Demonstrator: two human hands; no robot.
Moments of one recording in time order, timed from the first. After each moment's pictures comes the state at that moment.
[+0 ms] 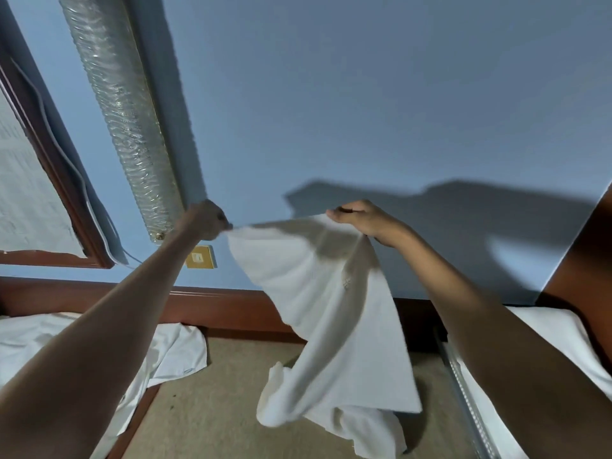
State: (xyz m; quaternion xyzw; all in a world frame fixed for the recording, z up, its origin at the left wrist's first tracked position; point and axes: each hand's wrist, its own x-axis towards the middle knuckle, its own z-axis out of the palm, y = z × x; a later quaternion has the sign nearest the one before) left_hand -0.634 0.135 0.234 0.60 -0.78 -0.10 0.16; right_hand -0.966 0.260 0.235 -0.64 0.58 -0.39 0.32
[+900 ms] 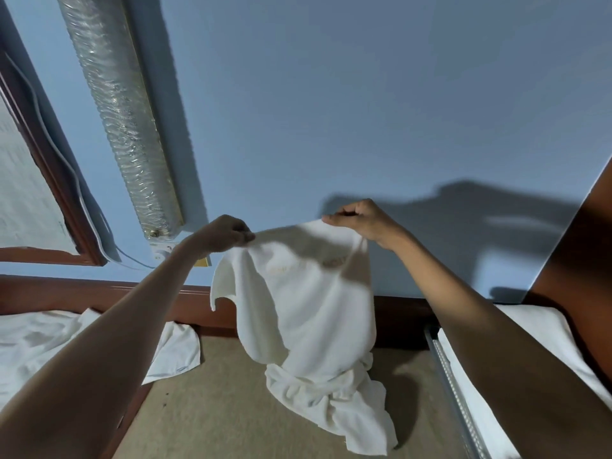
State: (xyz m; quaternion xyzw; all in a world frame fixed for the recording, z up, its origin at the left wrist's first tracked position) left_hand -0.657 0.163 0.210 0.48 -0.80 -0.29 0.19; right_hand -0.964 0.283 0.236 -0.63 0.58 -0.42 0.29
